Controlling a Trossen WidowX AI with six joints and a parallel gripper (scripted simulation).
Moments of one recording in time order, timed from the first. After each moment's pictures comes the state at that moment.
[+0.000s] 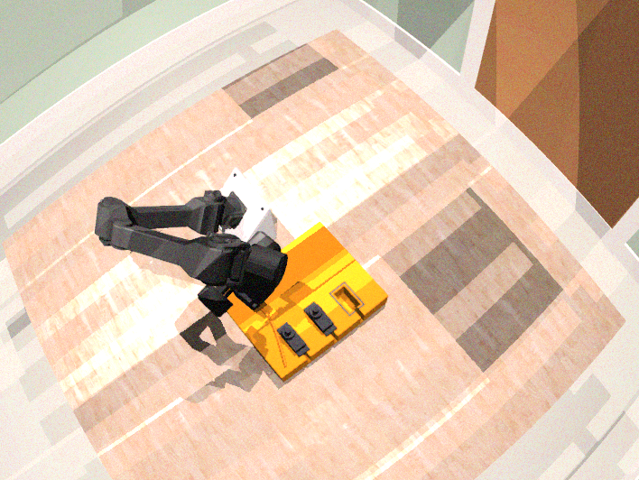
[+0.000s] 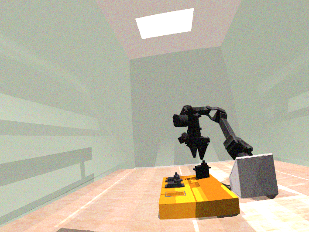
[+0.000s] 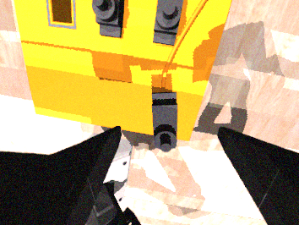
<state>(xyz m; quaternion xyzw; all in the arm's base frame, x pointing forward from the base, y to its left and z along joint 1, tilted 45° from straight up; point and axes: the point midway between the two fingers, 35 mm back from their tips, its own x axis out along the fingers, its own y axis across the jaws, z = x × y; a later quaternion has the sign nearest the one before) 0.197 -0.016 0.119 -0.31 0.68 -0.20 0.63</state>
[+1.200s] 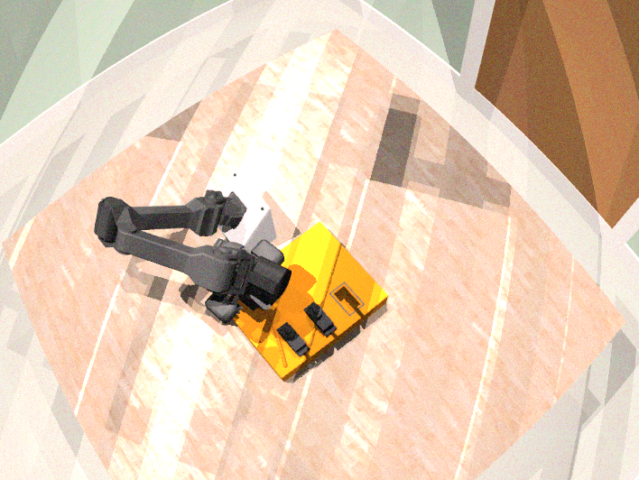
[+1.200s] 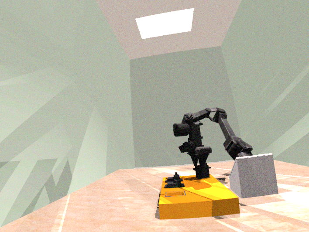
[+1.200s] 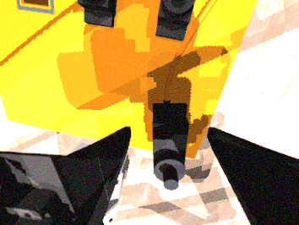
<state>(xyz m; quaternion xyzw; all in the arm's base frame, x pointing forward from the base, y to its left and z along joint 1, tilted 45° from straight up) 0.198 -0.043 0.087 -0.33 0.68 -0.20 0.62</state>
